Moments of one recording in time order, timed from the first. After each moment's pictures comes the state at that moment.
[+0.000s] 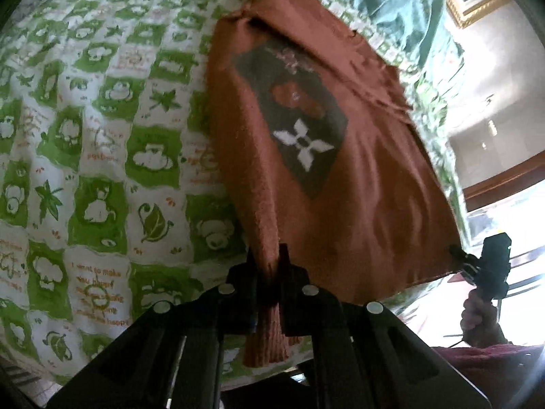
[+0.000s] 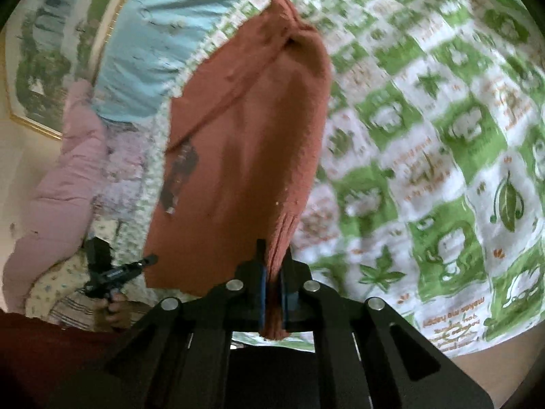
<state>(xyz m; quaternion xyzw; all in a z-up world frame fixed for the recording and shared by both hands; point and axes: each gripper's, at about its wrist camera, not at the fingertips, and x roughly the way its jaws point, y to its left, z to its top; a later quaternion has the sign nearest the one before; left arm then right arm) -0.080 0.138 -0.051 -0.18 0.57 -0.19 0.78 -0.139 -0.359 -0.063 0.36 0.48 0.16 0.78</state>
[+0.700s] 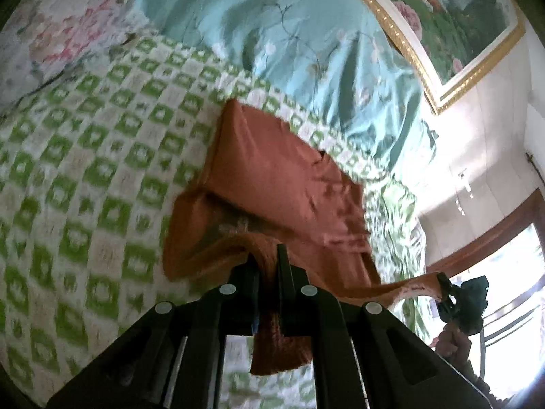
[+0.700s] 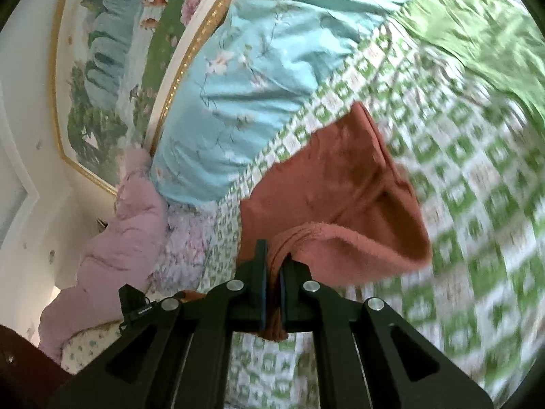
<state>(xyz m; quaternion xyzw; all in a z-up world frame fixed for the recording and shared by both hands) 0.040 0.149 0.063 -0.26 0.42 -0.18 0.85 -0.026 -0.391 0.036 0.42 0.32 0.20 0.82</state>
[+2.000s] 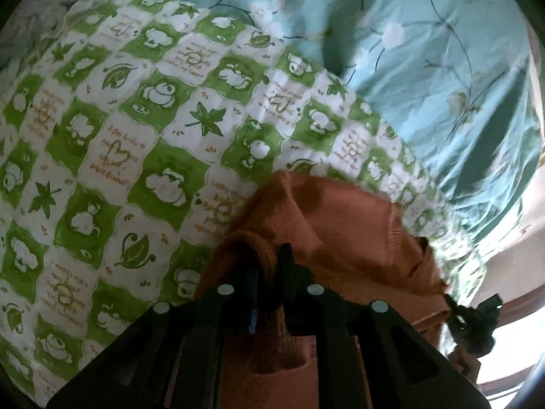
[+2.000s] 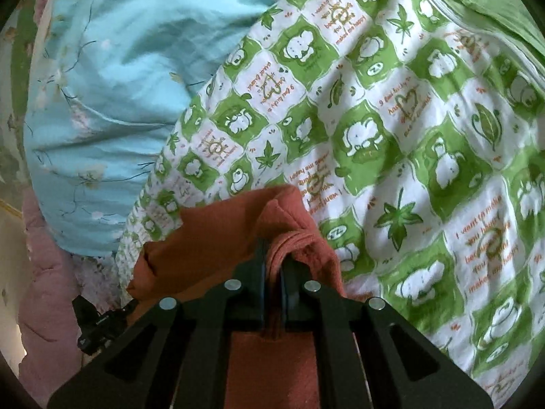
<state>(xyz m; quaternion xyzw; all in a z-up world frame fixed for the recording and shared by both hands) 0.323 0.114 -0.047 -0.28 0.48 -0.07 0.83 0.287 -0.428 -0.079 0.39 0.45 0.10 0.80</state>
